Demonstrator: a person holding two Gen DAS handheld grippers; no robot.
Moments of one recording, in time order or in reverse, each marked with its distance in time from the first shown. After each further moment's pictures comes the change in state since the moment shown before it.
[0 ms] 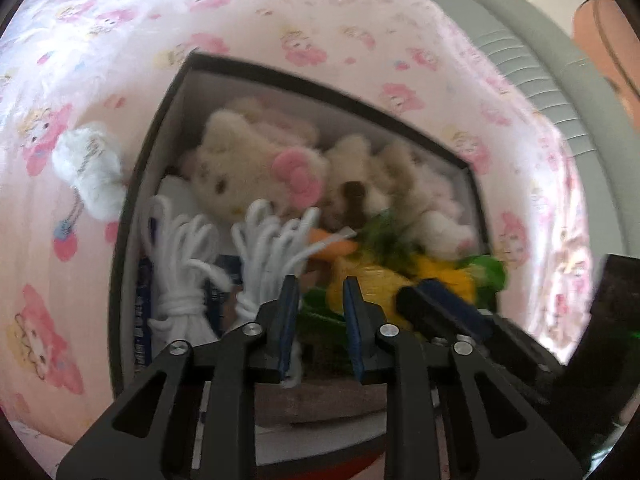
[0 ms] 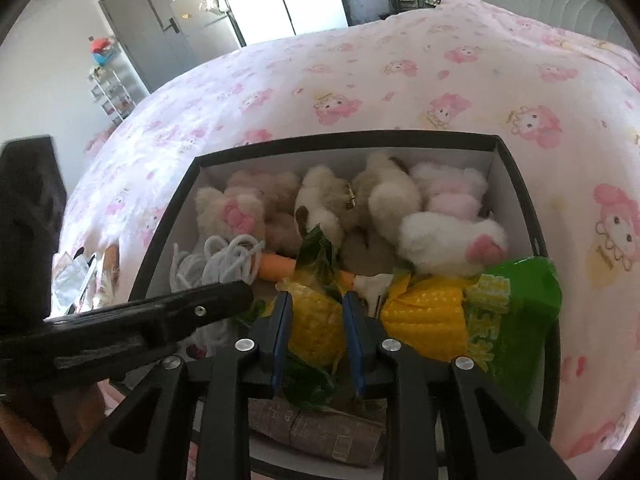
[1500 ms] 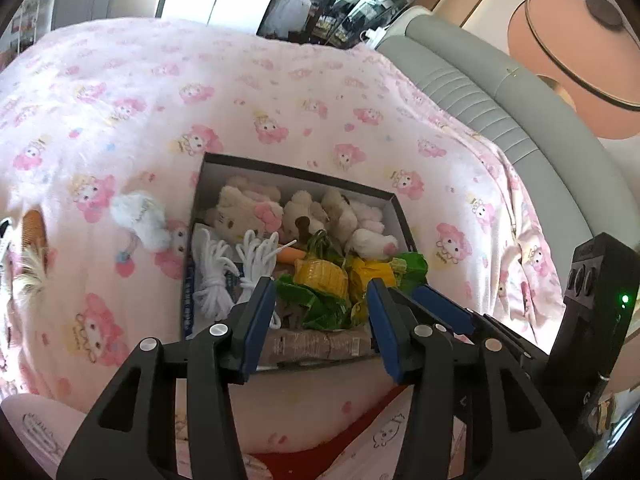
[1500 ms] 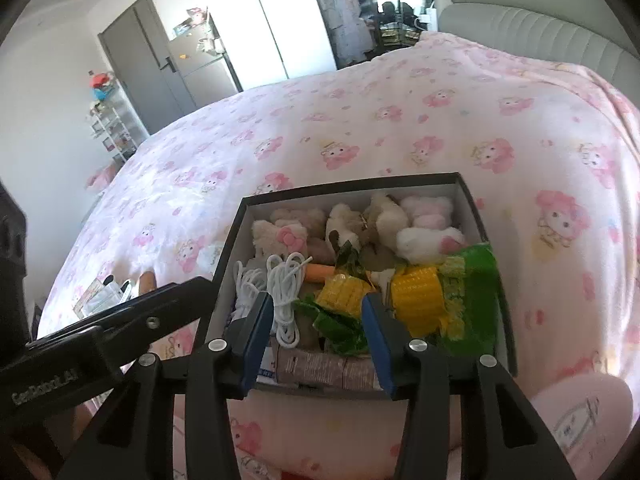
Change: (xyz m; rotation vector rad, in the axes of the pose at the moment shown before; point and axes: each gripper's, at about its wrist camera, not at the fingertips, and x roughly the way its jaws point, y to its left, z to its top) left arm -0.151 -0.025 -0.051 0.134 -0.245 -0.060; right arm -0.104 0.041 -0.023 0.060 -0.144 -0.036
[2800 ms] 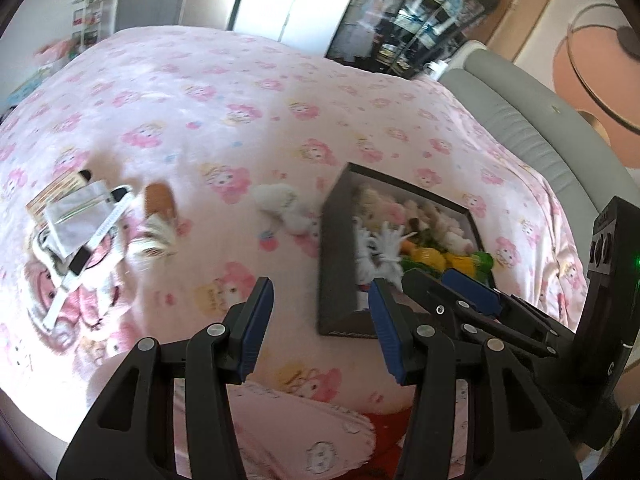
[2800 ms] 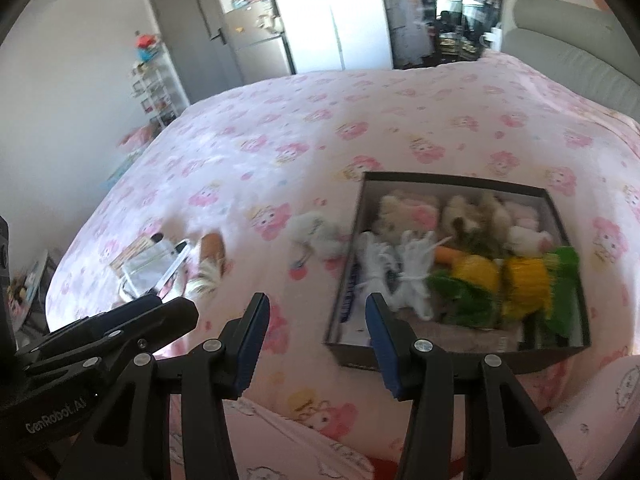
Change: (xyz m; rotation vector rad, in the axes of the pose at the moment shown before) left arm -0.091 0.111 -0.048 -0.109 -0.083 0.183; right arm 0.005 0.140 -0.036 -0.167 0.039 0.068
